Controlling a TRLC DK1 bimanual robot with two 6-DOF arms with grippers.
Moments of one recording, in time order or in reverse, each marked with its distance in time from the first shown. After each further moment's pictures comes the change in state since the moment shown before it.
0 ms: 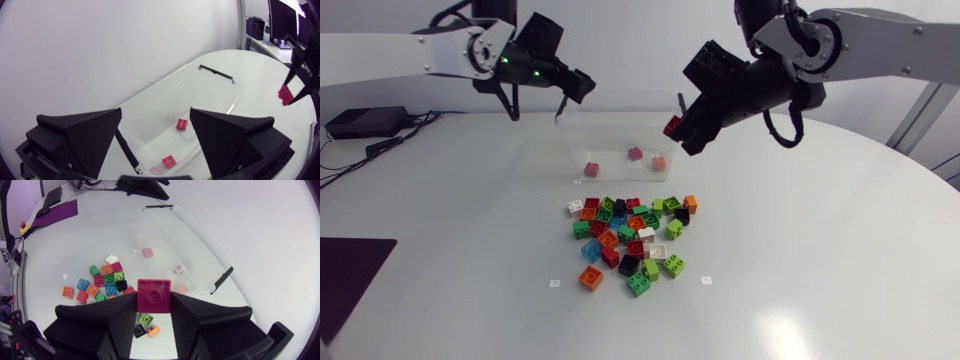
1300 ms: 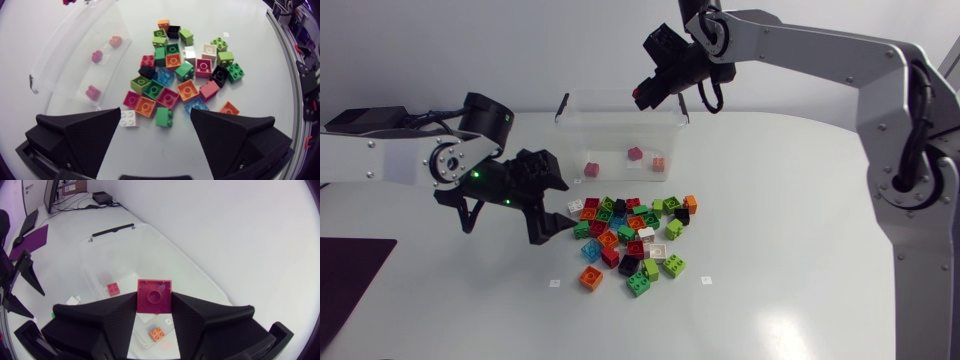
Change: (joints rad) left arm -0.052 -0.322 -0.718 -0.136 0.100 0.563; right arm -0.011 0.568 0.693 -0.008 0.016 0.124
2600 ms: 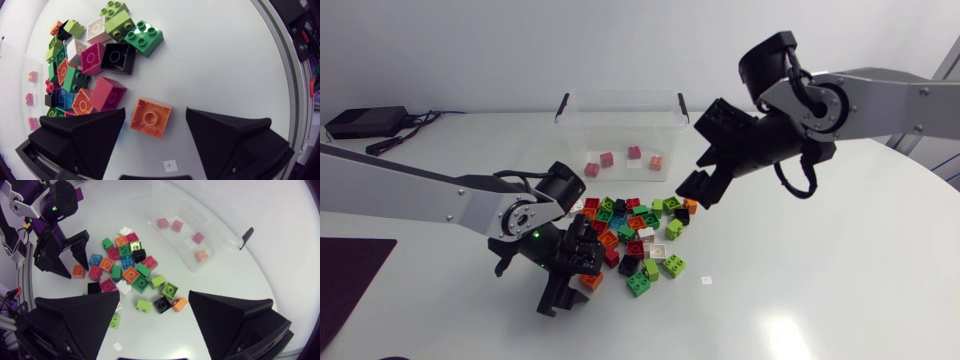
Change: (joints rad) left arm -0.270 0.147 -0.074 -0.115 -0.129 0.311; right arm 0.010 -0.672 -0.981 0.042 -0.011 -0.064
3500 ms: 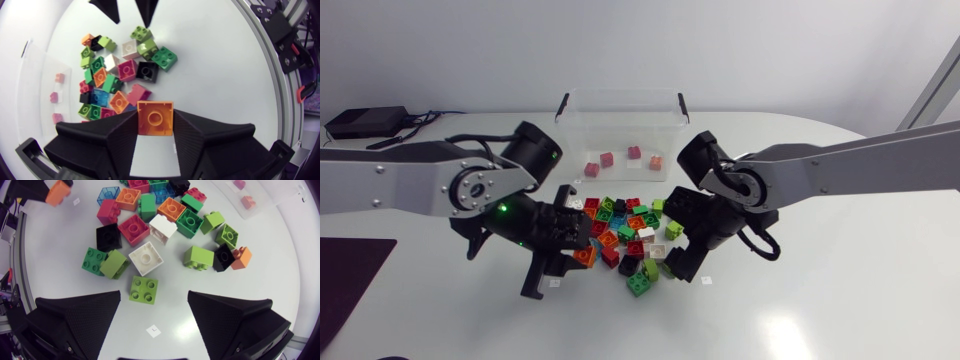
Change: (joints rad) left arm 0.037 -0.217 0.044 -0.136 0.030 -0.024; right arm 0.172 0.160 -0.161 -0.011 0.164 0.139
